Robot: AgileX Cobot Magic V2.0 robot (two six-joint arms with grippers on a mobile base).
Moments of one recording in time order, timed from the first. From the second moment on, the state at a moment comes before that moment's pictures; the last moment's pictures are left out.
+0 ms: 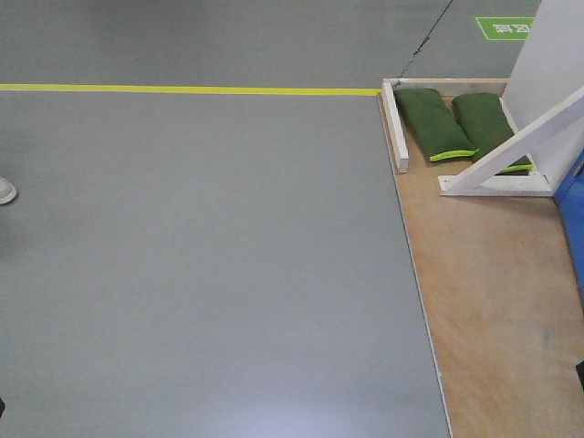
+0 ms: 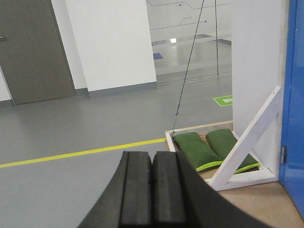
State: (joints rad) left arm 0.00 -0.01 0.03 0.06 0.25 -0.03; right arm -0.09 0.00 0.03 0.03 0.10 0.10
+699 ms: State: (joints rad) left arm 0.00 -0.01 0.03 0.06 0.25 -0.03; right arm -0.09 0.00 0.03 0.03 0.10 0.10
